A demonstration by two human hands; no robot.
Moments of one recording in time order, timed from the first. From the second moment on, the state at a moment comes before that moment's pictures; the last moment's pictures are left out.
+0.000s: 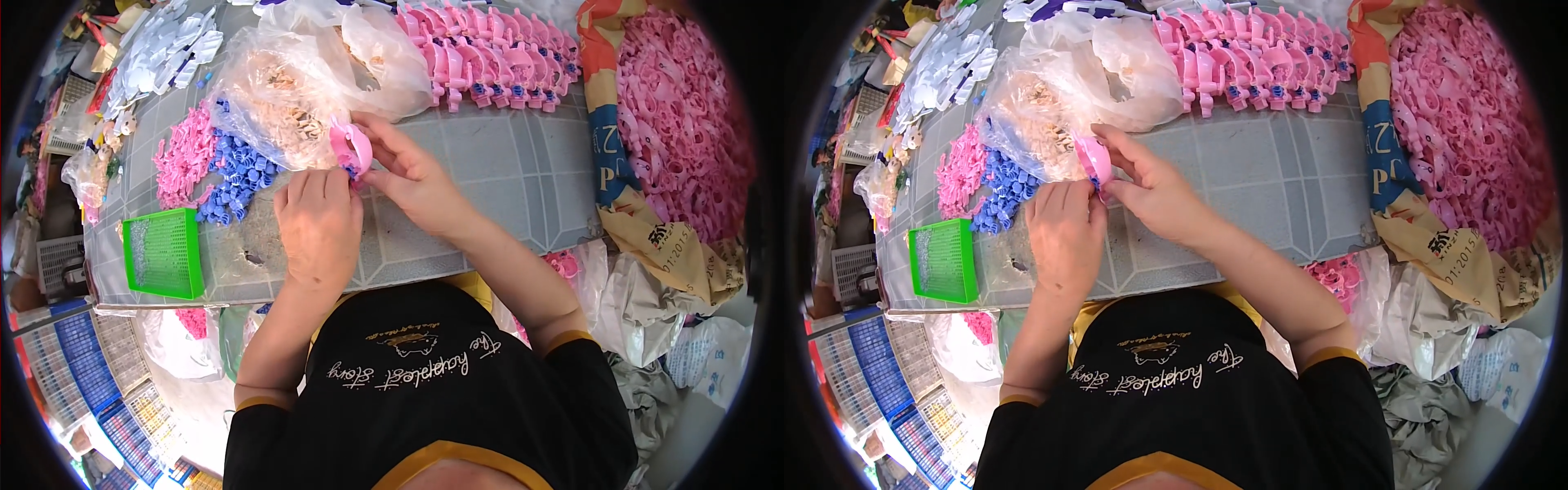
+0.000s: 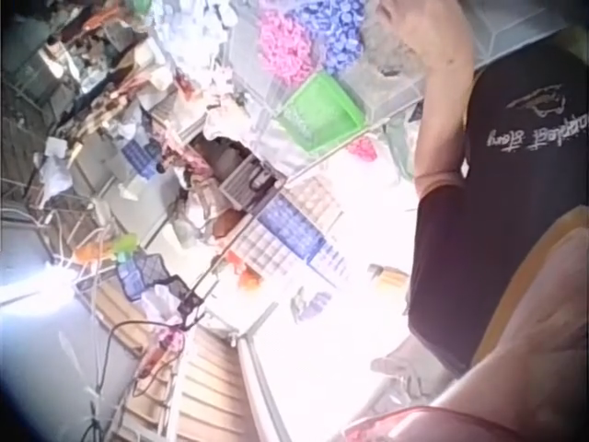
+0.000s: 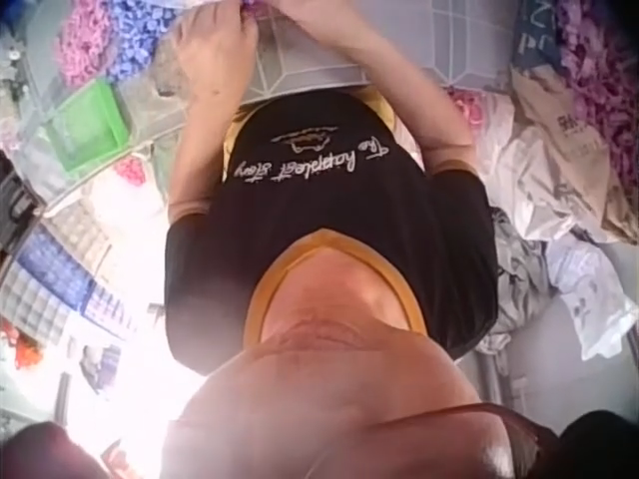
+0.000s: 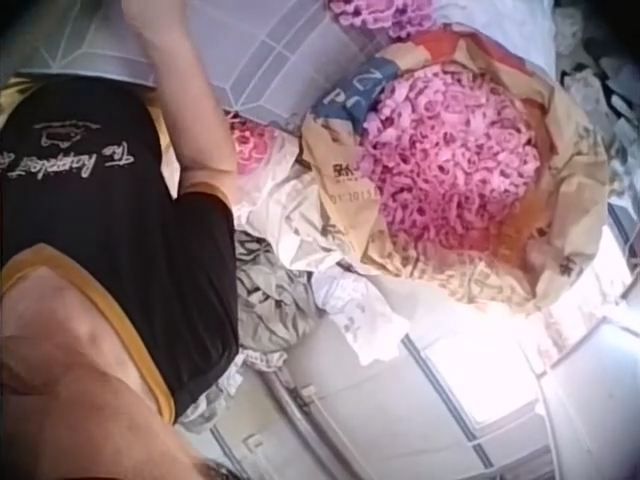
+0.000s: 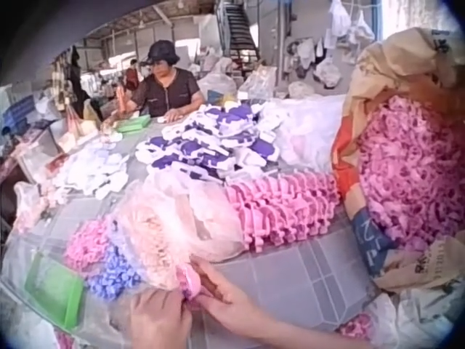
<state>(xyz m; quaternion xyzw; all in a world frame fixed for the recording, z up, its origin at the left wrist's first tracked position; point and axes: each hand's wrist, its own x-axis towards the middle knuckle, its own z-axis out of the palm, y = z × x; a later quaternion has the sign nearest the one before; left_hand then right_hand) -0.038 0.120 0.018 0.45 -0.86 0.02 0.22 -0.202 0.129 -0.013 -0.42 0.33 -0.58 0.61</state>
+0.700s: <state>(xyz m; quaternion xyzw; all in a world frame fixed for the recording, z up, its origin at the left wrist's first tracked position) -0.015 0.015 -0.008 0.50 -0.83 0.03 0.23 -0.230 0.112 -0.006 -0.21 0.22 -0.62 0.73</state>
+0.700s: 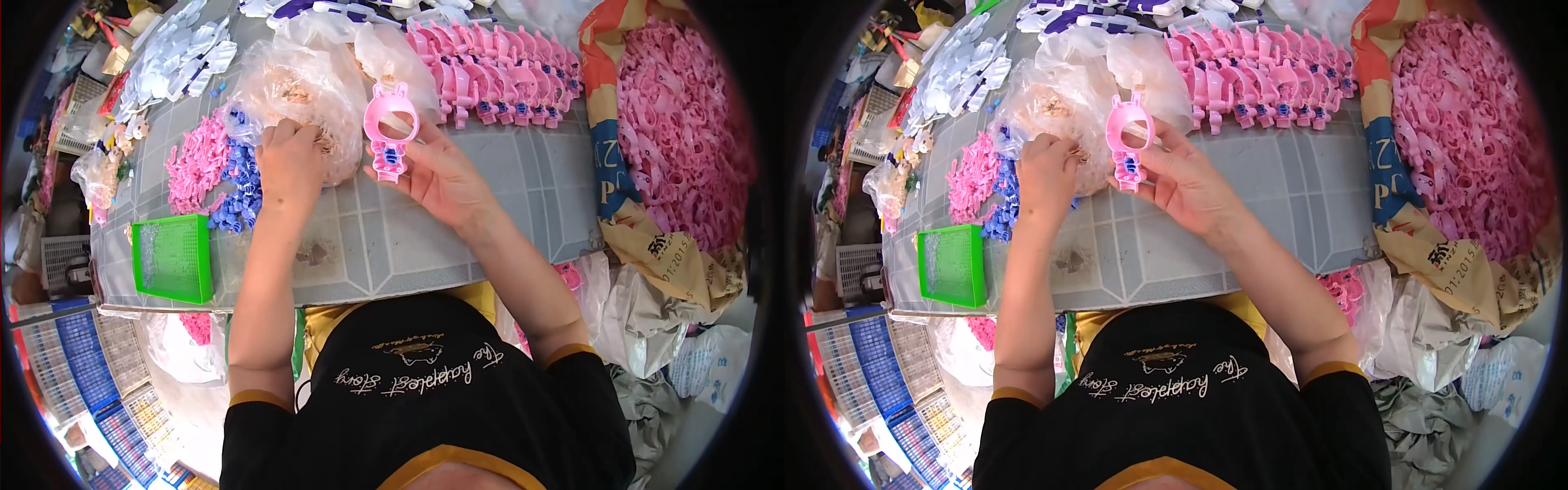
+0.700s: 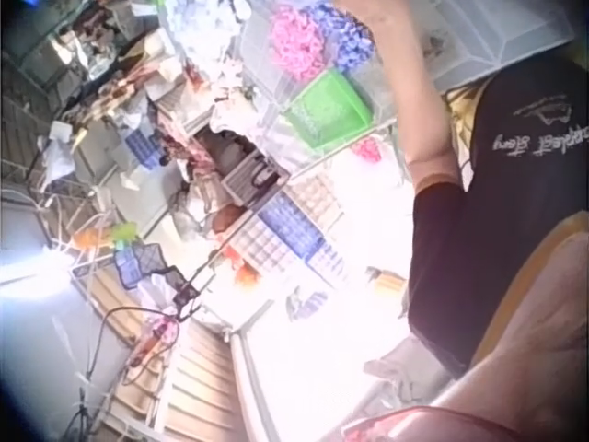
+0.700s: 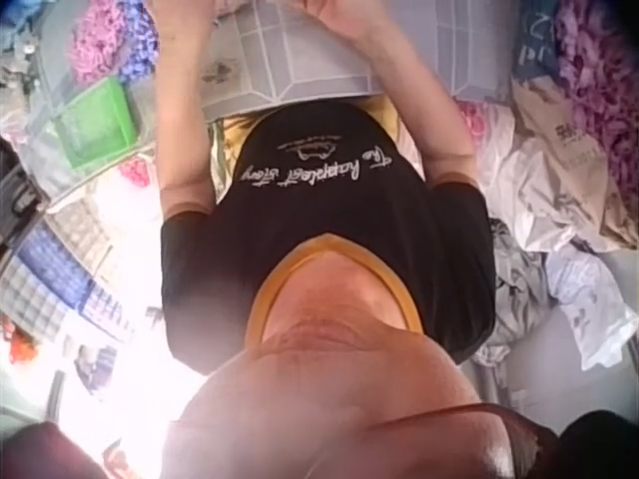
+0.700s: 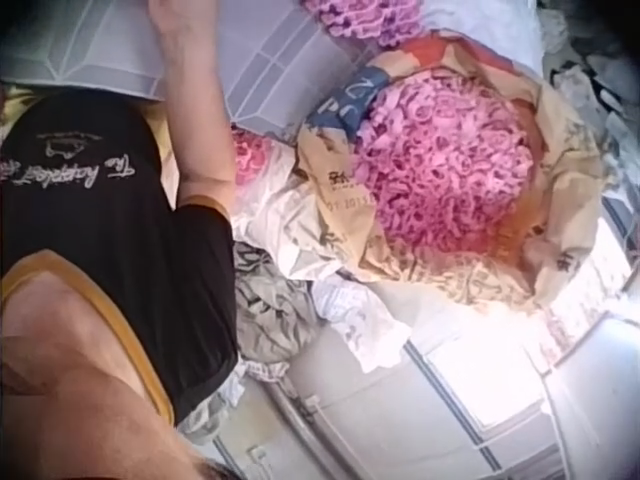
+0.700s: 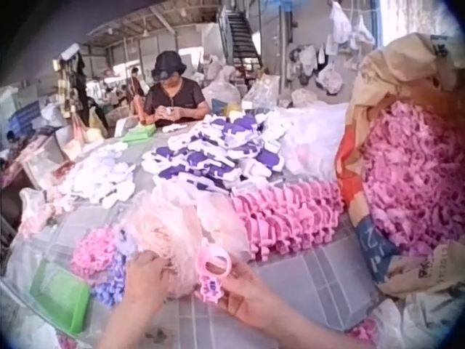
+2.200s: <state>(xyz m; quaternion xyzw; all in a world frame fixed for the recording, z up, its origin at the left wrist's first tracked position) -0.039 0.070 0.042 0.35 -0.82 -0.24 0.40 -0.233 0.114 -0.006 -0.24 0.22 -0.59 0.74</state>
